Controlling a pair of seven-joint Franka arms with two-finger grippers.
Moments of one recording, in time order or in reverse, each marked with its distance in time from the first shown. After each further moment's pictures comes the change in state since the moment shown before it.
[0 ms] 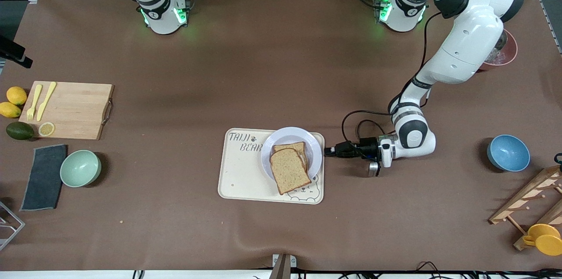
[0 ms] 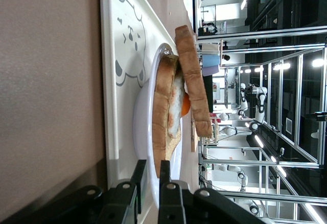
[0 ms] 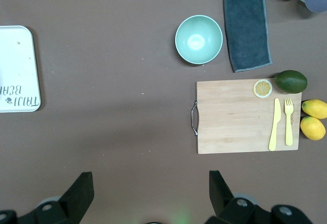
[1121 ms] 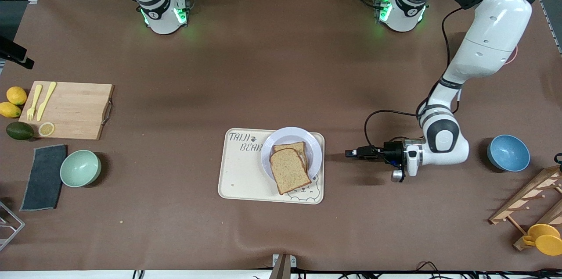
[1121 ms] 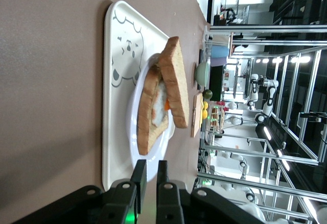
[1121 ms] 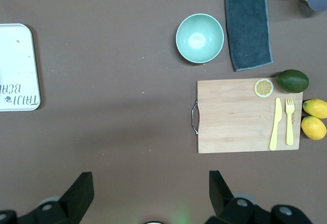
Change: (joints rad) left arm 0.101 -0.105 0.015 0.040 0.250 -0.107 -0.300; right arm 0.001 0.011 0.003 0.003 0.000 -0.003 0.000
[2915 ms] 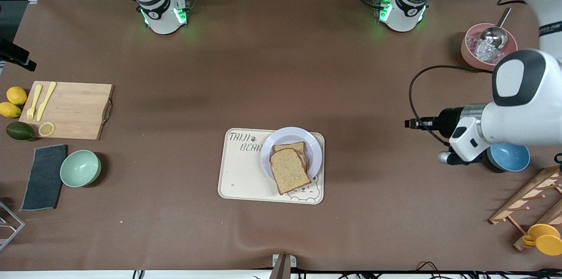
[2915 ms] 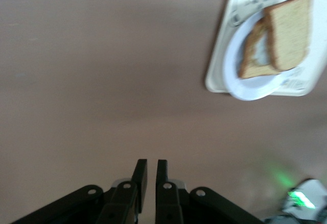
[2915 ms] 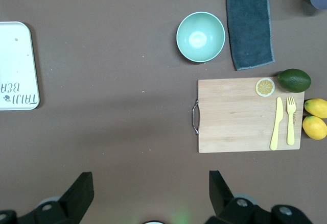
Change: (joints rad) left arm -0.007 -0.457 -0.019 0.182 1.004 -0.362 -0.946; right arm 0.000 0.008 0.001 0.000 0.000 0.000 0.000
